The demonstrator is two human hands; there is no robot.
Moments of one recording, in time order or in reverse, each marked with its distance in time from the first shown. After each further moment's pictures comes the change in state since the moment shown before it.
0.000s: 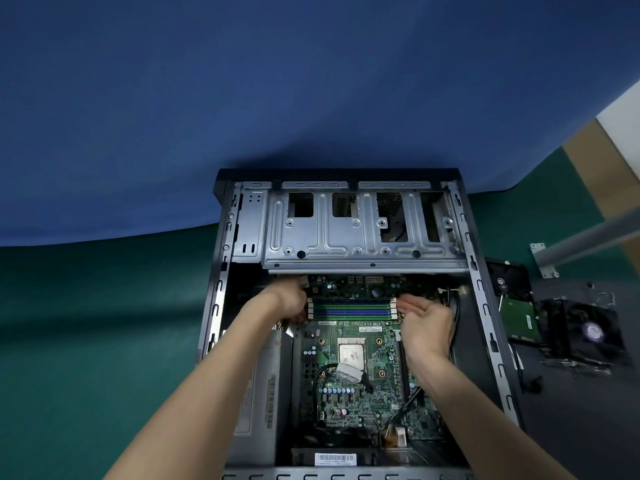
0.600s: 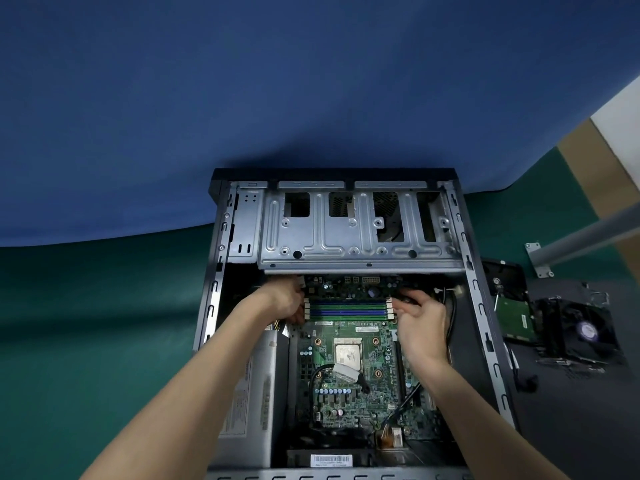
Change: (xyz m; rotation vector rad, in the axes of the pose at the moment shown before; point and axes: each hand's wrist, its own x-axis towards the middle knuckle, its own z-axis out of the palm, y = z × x) left_hand 0.001 -0.003 0.002 -0.041 -0.013 0.025; right_hand 0.001 -0.002 -0.007 -0.075 -0.116 -0.086
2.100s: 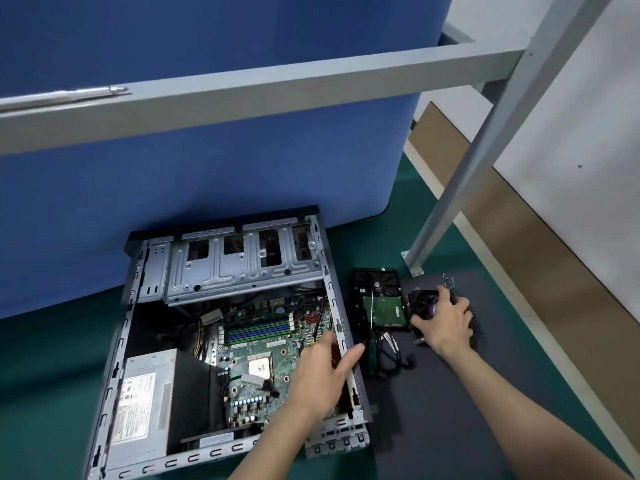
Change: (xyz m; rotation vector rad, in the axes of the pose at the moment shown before) left_hand -0.135 0.116 0.193 -0.019 0.334 0.518; right_hand 0.044 0.050 -0.218 -0.549 0.170 0.061
